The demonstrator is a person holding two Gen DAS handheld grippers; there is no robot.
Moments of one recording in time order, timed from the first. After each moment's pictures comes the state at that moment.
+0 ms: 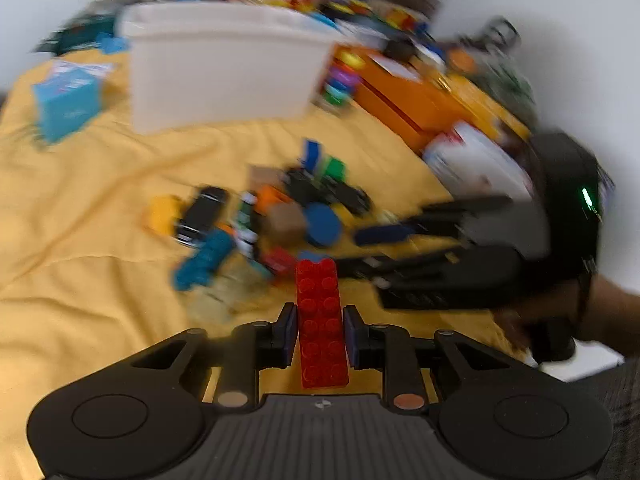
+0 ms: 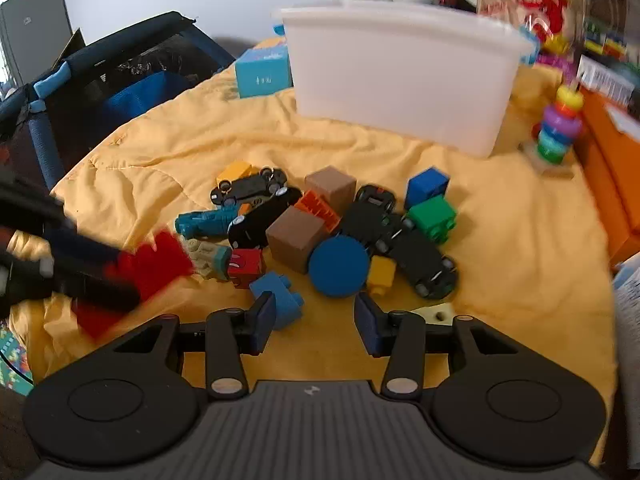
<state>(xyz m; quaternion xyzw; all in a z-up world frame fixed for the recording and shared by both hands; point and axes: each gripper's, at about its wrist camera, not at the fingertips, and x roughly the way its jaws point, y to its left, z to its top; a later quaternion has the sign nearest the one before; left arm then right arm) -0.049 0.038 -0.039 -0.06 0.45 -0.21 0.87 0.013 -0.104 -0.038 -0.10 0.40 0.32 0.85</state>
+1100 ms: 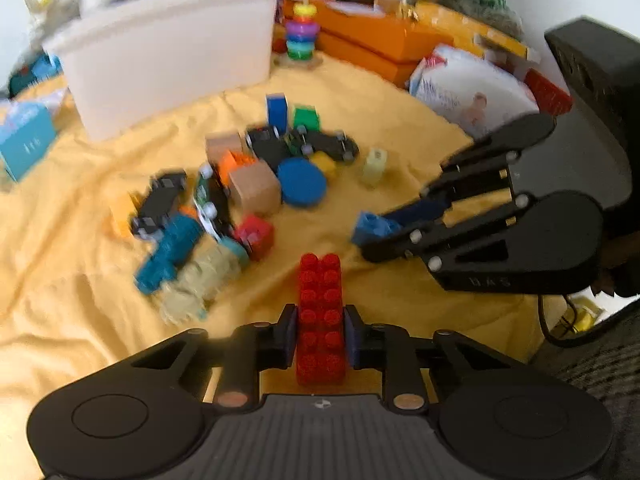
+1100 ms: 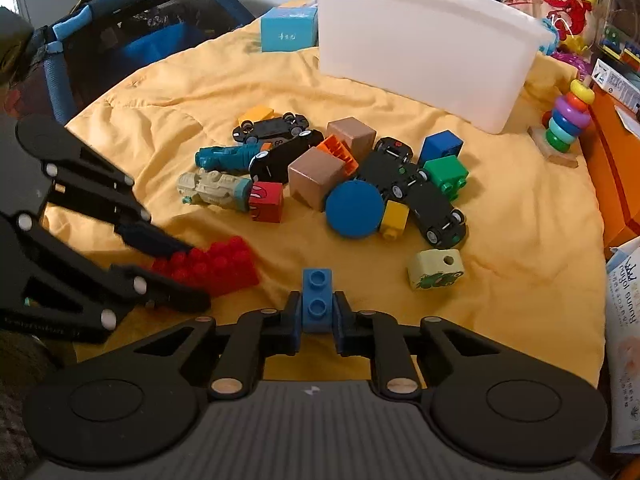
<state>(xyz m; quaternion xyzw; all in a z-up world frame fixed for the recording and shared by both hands) -0.048 0.002 -0.064 0.05 0.45 -0.21 0.87 -0.014 -0.106 -0.041 -0.17 0.42 0.32 0.83</state>
